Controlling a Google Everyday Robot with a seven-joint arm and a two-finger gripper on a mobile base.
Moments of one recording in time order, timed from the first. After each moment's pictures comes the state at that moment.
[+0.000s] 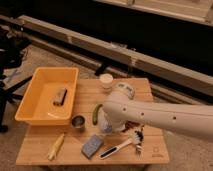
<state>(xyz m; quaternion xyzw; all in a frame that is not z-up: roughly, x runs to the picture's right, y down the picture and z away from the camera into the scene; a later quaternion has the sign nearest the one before) 0.032 0.171 0.707 -0.25 -0.13 -0.36 0.89</state>
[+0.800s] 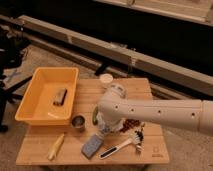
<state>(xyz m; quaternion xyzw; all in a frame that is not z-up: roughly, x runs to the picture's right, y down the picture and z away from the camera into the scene) 0.022 0.186 0.750 -0.28 -0.12 -0.35 0.89</state>
